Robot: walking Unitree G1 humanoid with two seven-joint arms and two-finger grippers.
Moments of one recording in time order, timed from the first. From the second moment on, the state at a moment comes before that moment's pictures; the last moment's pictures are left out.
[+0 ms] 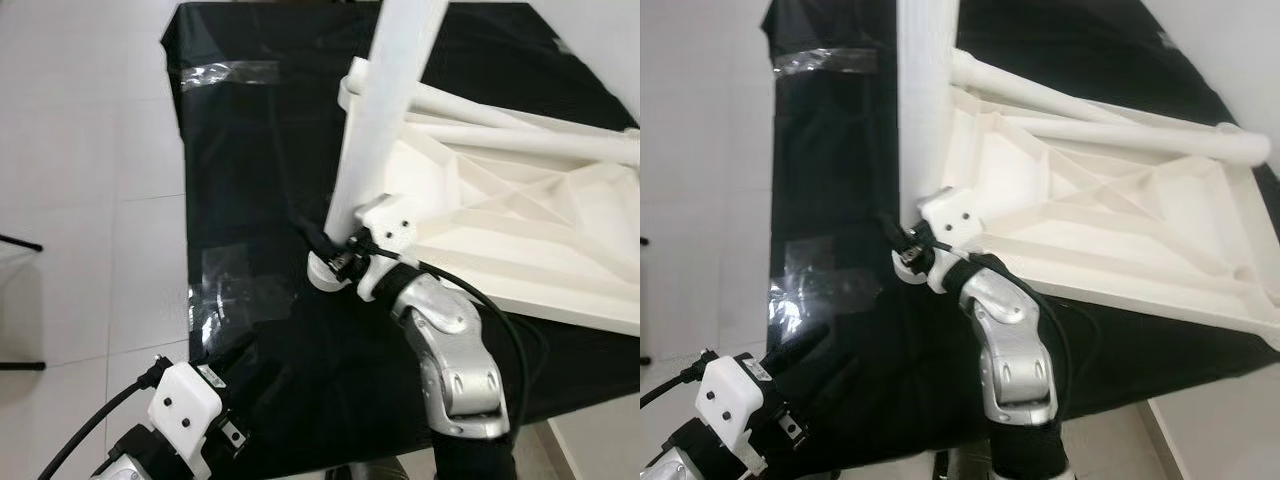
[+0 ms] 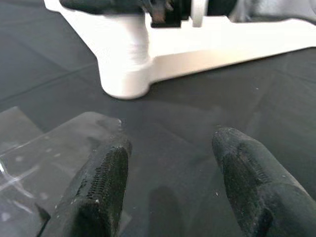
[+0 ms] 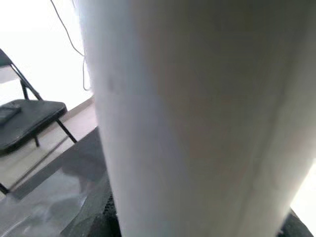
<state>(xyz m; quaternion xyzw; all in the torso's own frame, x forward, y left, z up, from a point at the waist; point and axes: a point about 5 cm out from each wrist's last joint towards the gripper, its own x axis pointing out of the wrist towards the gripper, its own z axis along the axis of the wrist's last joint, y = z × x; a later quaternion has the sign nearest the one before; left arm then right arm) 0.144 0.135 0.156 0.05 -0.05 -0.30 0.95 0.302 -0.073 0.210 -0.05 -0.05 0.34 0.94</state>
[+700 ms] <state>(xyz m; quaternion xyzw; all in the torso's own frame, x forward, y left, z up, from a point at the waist) 0.147 0.134 0.153 0.05 -0.05 -0.31 0.95 0.327 -0.078 0.233 -0.01 -0.07 0.68 0.73</state>
